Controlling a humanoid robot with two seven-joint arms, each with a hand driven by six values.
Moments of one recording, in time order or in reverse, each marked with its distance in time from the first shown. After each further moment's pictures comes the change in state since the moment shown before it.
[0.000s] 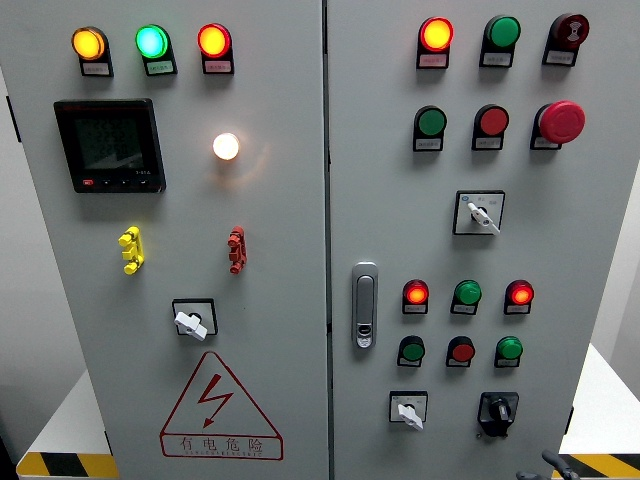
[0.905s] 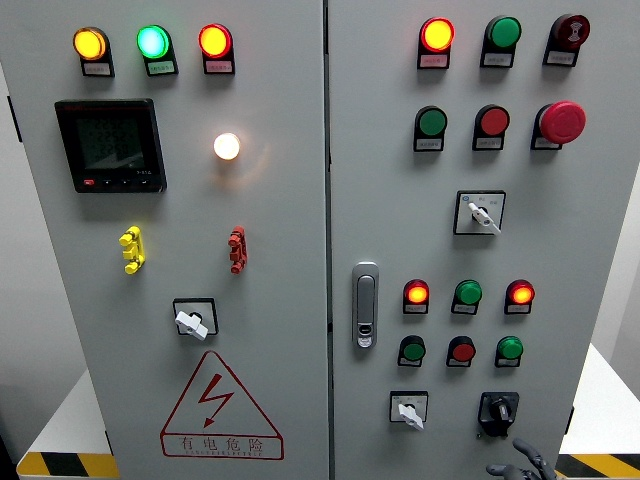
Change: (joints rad) left arm 0.001 0.000 0.000 0.000 0.000 0.000 0.000; right arm 0.038 0.012 -0.048 -0.010 -0.006 -0.007 -0.014
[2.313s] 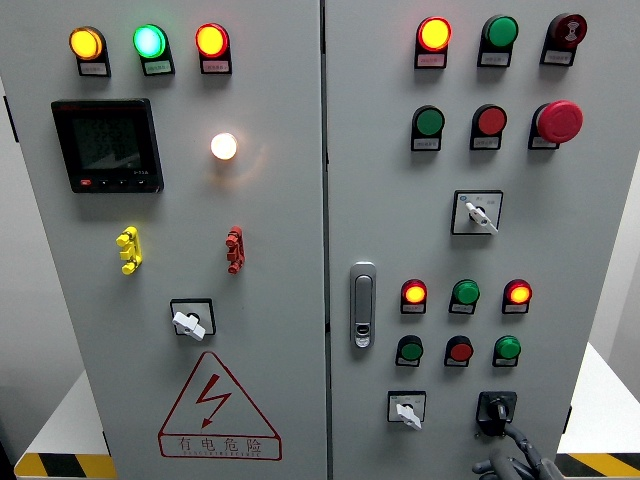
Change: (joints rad) left arm 0.000 0.000 0.000 0.000 0.000 0.000 0.000; right arm 0.061 0.003 -0.026 -0.030 0.001 0.000 -0.006
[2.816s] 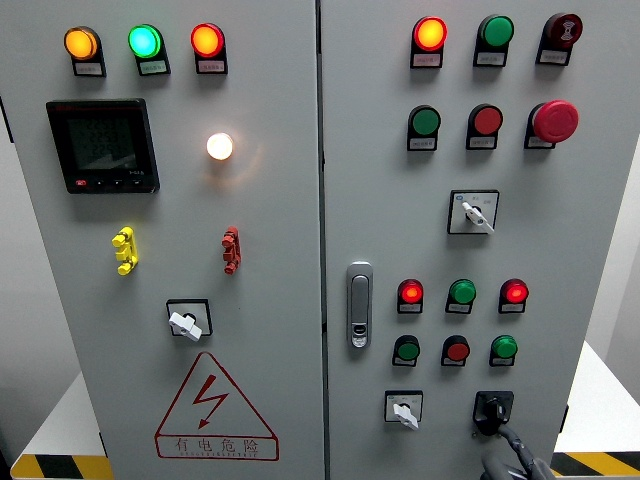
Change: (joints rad) left arm 0.000 0.000 0.000 0.000 0.000 0.000 0.000; right arm 0.003 0.000 -0.027 0.005 0.000 0.000 -0.001
